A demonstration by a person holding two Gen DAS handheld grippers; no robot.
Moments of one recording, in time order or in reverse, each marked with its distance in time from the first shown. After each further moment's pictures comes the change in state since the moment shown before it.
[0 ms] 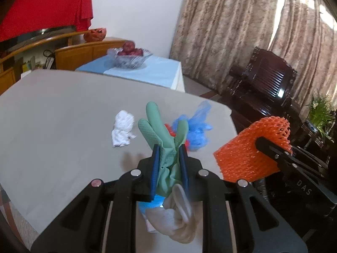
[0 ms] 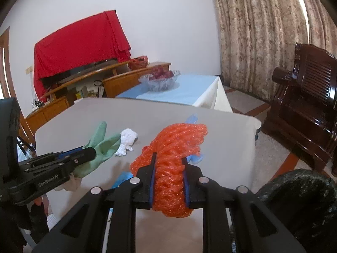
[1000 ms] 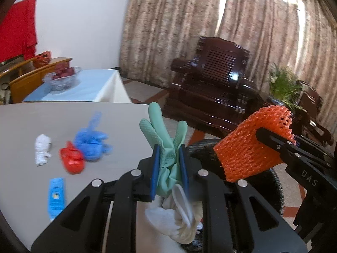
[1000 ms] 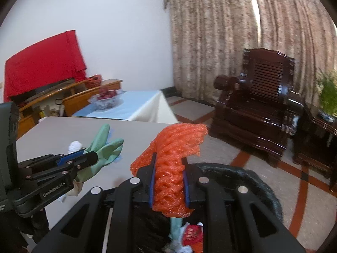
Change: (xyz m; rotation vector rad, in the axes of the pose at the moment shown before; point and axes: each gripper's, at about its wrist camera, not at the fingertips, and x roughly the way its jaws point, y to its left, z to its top) left arm 0.006 -0.191 -0.023 0.219 -0.012 -0.249; right arm -0.126 -0.133 -0.020 0.108 -0.079 -0.301
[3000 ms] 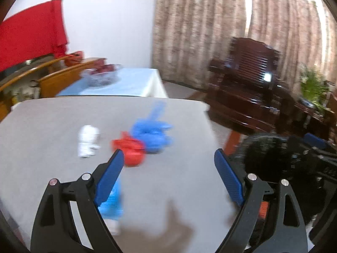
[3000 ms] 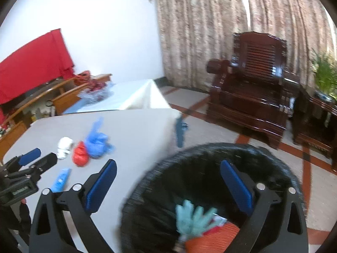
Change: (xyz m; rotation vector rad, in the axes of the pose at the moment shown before) left arm -0.022 0.112 -0.024 -0.031 -0.020 0.266; right arm 0.051 0.047 -0.024 0.048 0.042 0.019
